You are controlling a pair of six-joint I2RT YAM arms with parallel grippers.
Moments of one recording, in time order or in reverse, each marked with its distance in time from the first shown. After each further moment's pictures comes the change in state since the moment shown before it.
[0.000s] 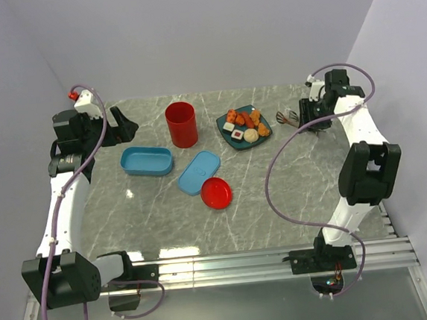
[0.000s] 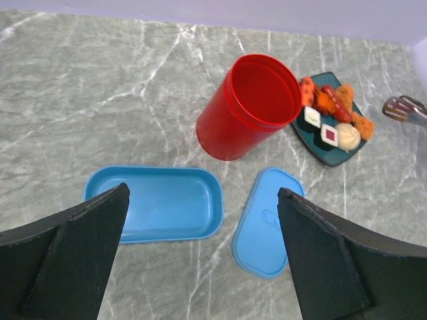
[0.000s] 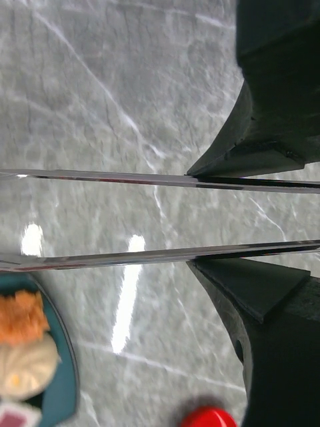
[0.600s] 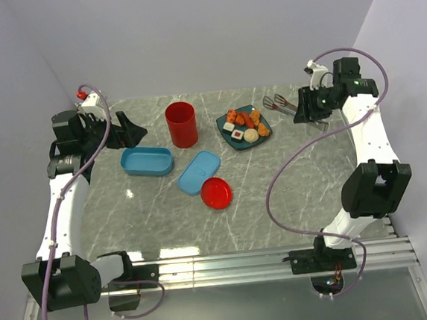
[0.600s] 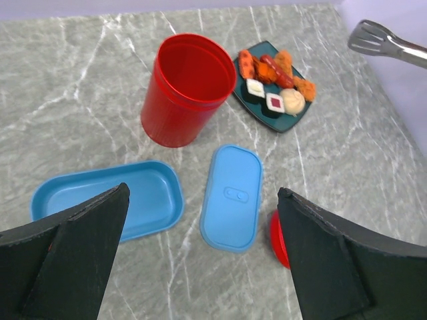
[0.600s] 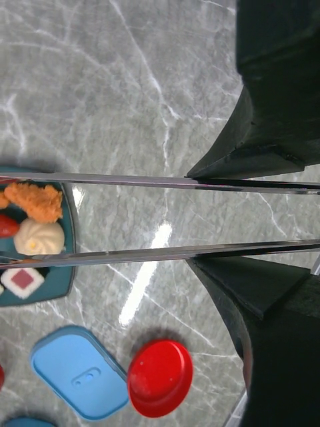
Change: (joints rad) left arm 0.000 -0.017 0.002 -0.017 0.225 0.050; right arm 0.005 -0.146 0.092 -0.117 -0.231 -0.079
